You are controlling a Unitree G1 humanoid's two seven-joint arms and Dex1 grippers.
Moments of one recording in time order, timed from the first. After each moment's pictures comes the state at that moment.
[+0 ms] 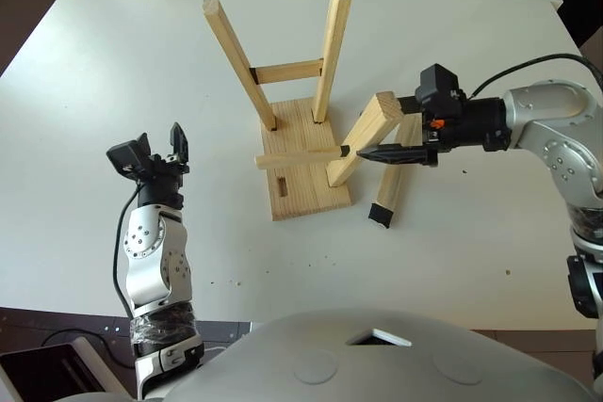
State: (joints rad) left arm 0.18 0.11 0.34 -0.18 -0.34 0.09 -0.09; right arm -0.43 -0.76 0.15 -0.42 0.63 0.80 1.09
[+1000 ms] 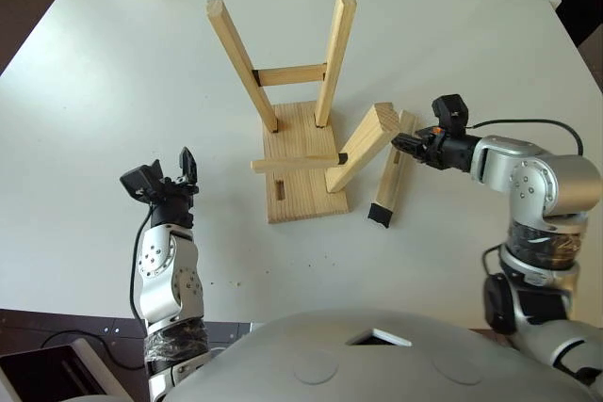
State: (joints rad) left arm 0.28 0.01 0.34 -0.19 -0.36 0.07 -0.08; right arm -0.35 -0.13 -0.24 -0.45 0.27 1.59 0.19
